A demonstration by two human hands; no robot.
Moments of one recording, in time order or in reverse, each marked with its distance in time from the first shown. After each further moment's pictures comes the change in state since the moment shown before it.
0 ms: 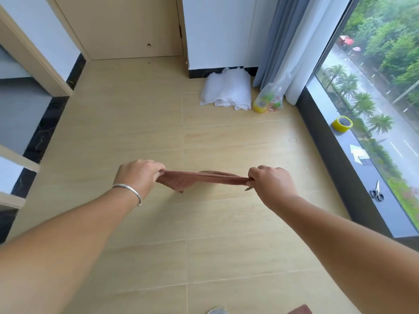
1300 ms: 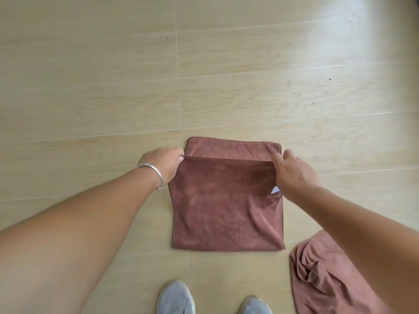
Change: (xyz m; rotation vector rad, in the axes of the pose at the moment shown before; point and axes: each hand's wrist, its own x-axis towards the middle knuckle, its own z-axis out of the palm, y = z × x) left_hand -0.197 0.024 0.492 -0.064 -0.487 0.080; right_hand -0.186 -0.036 0.469 0.073 -0.449 0.165
